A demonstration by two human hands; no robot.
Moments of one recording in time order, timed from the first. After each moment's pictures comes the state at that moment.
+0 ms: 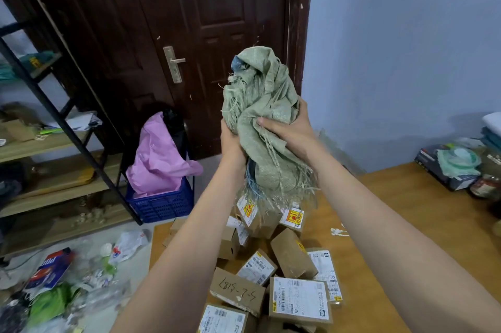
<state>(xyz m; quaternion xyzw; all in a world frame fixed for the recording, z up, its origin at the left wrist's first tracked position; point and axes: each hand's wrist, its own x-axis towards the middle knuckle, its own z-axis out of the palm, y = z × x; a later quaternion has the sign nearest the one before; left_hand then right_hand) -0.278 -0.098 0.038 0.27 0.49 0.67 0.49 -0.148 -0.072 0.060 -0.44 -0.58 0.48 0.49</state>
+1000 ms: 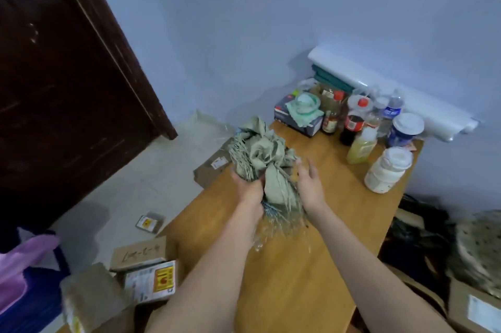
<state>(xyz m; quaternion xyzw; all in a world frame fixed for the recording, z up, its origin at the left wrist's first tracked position) 0.117 0.048 -0.182 0.30 0.56 0.39 0.66 0.217 -0.019 -0.162 -0.70 -0.19 0.42 0.54</state>
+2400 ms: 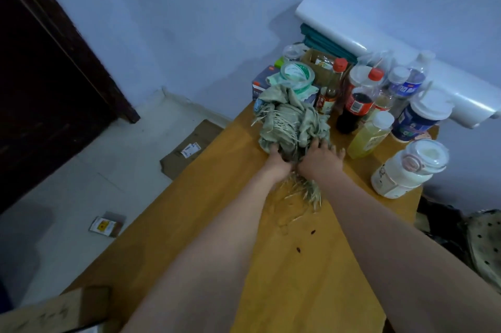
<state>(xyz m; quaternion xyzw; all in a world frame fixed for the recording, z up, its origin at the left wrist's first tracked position) 0.263 0.153 -0.298 0.62 0.48 0.07 0.61 0.374 0.114 -0.312 -0.91 -0.38 0.17 -0.08</state>
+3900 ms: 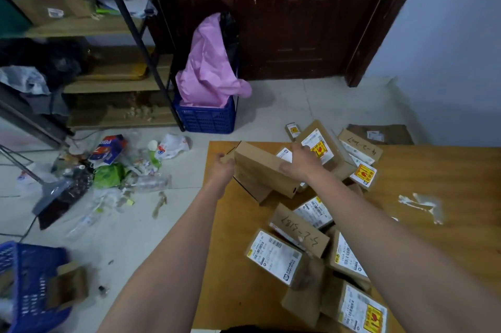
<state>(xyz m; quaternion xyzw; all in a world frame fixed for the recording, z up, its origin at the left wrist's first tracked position) -0.484 -0.230 -0.189 0.13 0.80 0.37 0.45 -0.309 -0.116 -0.176 -0.56 -0.78 0.27 -0.09</state>
